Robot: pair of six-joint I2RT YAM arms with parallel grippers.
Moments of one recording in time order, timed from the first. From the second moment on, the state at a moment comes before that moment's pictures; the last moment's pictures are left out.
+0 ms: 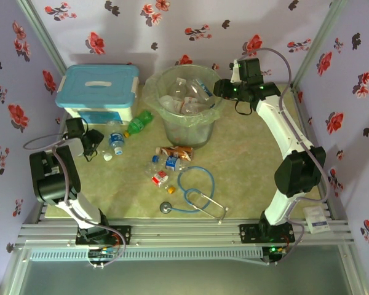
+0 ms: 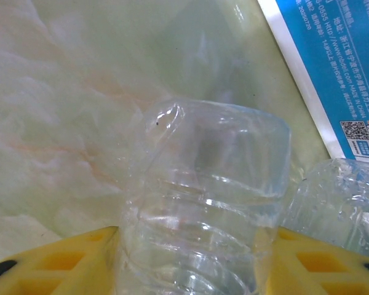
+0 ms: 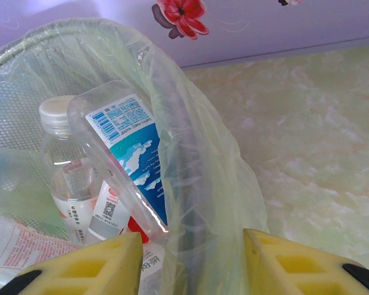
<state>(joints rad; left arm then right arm) 0.24 1.68 0.88 -0.14 0.12 -0.74 0.29 1.75 1.75 -0.68 -0.24 0.37</state>
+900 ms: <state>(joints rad) -0.31 1.40 1.73 -0.45 0.09 -0.42 0.29 1.75 1.74 -0.68 -0.24 0.37</state>
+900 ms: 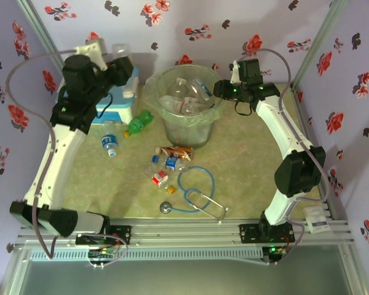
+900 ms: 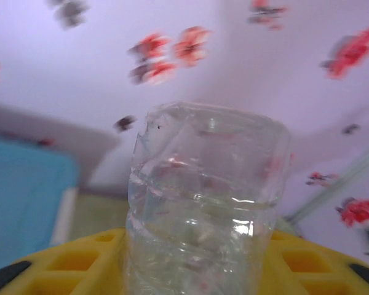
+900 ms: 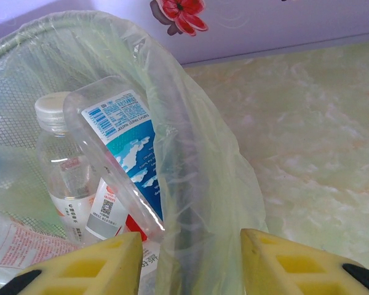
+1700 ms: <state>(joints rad) -0.49 2.20 2.55 -0.96 0.15 -0.09 0.30 1.72 1.70 -0.67 -0.22 0.37</state>
